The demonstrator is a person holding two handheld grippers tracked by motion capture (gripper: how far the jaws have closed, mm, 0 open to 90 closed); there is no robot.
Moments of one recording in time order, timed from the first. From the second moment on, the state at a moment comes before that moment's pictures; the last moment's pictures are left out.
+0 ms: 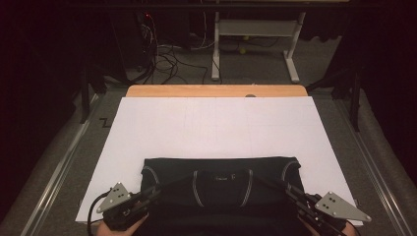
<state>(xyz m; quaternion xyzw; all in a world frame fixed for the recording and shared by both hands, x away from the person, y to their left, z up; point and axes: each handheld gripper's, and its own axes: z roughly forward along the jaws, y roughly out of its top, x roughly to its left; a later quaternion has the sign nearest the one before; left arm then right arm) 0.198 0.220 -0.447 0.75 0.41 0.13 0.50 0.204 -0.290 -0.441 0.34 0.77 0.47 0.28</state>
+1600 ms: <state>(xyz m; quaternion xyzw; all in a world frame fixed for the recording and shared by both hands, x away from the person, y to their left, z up) 0.311 0.234 -0.484 0.75 0.54 0.12 0.37 0.323 -0.298 -0.474 0.54 0.75 0.33 0.22</state>
